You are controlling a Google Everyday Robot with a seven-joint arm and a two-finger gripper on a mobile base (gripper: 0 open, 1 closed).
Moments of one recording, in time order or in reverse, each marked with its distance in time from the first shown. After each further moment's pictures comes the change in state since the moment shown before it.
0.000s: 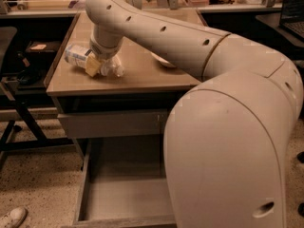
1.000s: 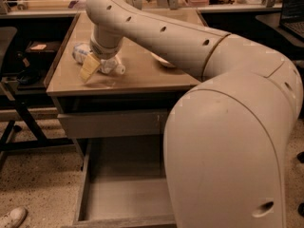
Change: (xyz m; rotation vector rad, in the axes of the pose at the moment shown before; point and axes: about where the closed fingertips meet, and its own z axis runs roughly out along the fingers) arm 0.000 0.000 0.000 0.000 0.000 0.000
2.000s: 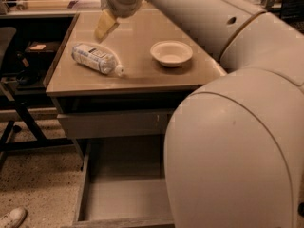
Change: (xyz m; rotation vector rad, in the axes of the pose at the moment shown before) arm -0.016 -0.082 -0.111 0.190 -0.014 0.128
